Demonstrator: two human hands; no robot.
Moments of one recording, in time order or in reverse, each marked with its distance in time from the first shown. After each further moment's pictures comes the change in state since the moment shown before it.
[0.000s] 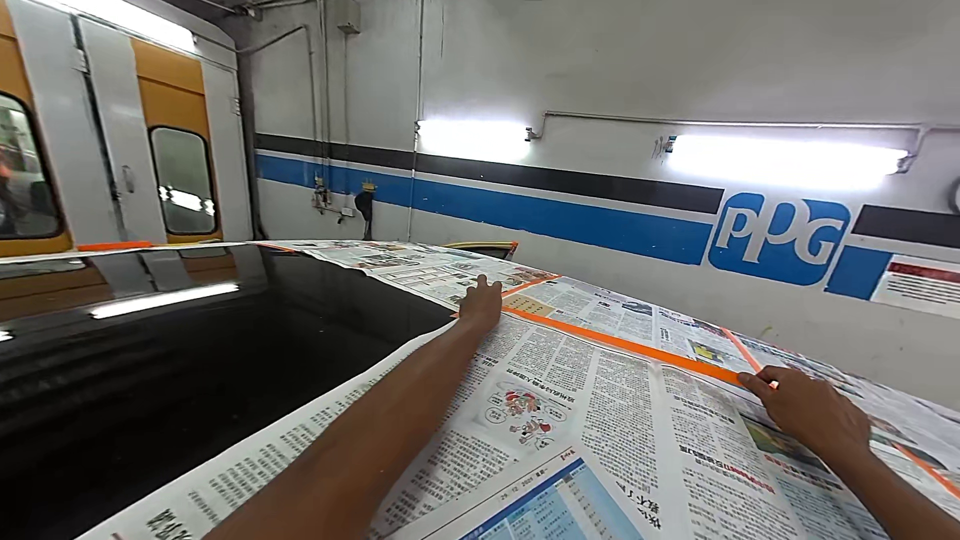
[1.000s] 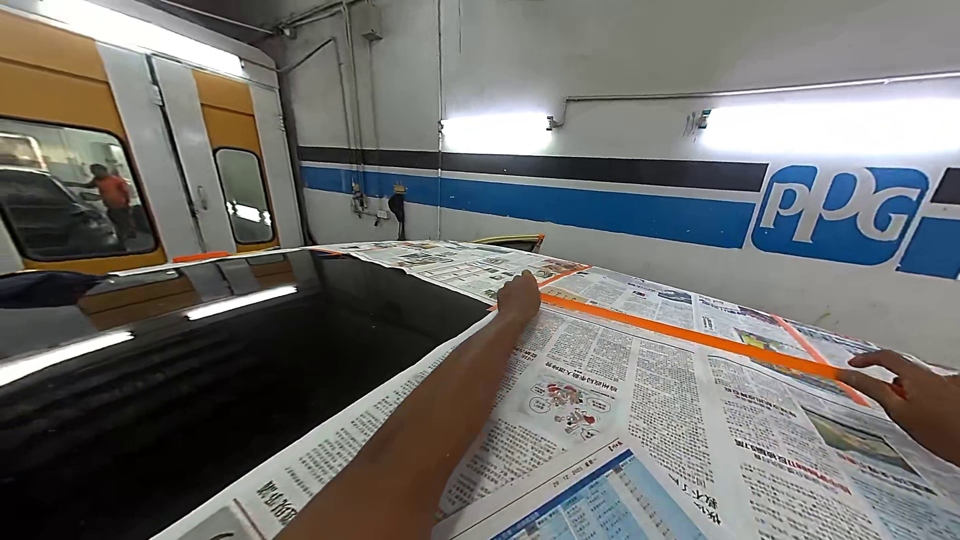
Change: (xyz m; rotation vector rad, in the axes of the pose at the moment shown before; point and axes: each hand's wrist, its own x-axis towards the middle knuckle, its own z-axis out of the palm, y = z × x) left_hand -0.009 0.014 -0.013 -0.038 -0.006 -0.109; right_hand -0.006 0.045 -0.015 -0.035 0.102 -0.310
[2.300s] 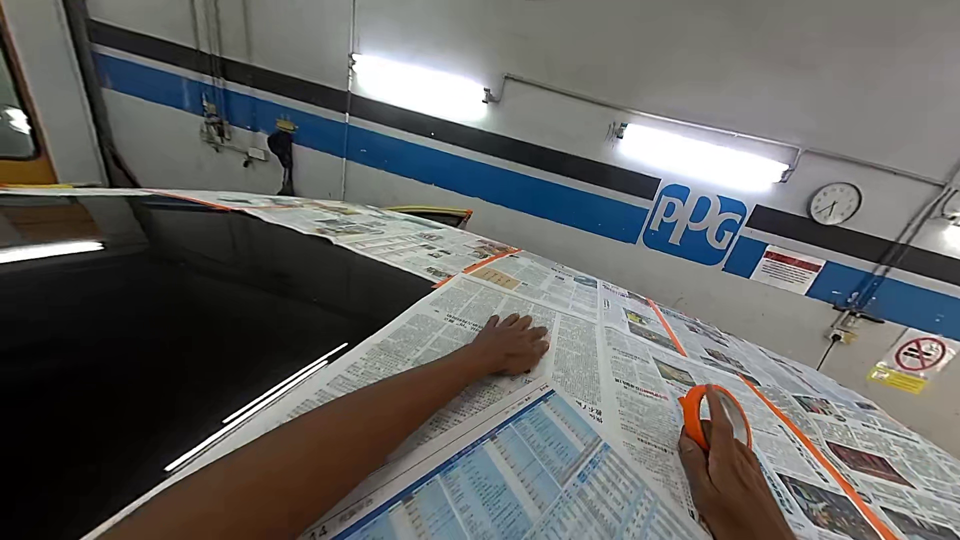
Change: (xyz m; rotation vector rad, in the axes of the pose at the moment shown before) left_hand -0.158 0.024 -0.030 0.044 -0.492 0.648; right_hand -0.208 -0.119 -0.030 0.218 0.143 -0.057
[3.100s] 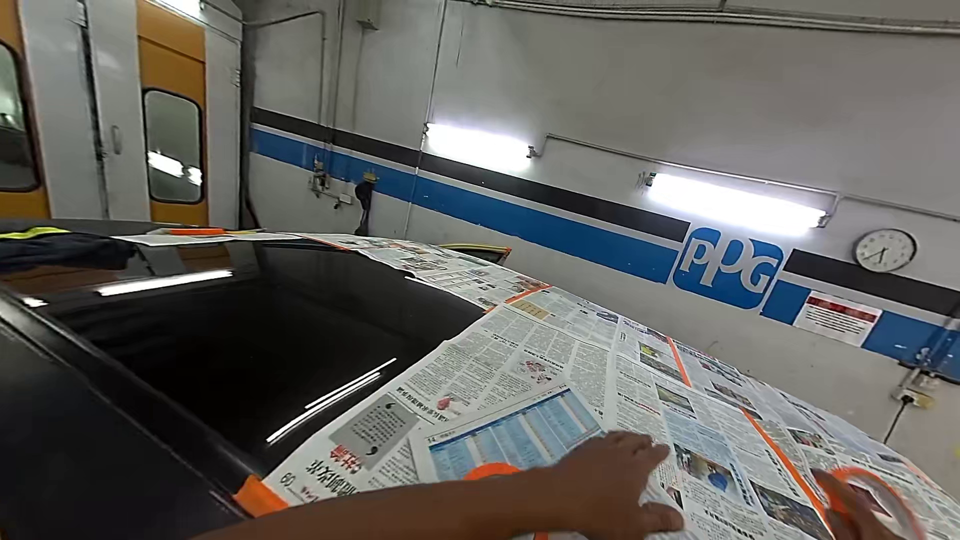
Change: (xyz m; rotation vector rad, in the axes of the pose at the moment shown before) left_hand -0.201 0.180 -0.021 -0.343 -0.015 0.405; right_hand -0.059 0.091 -0.144 -0.293 -0.152 -0.028
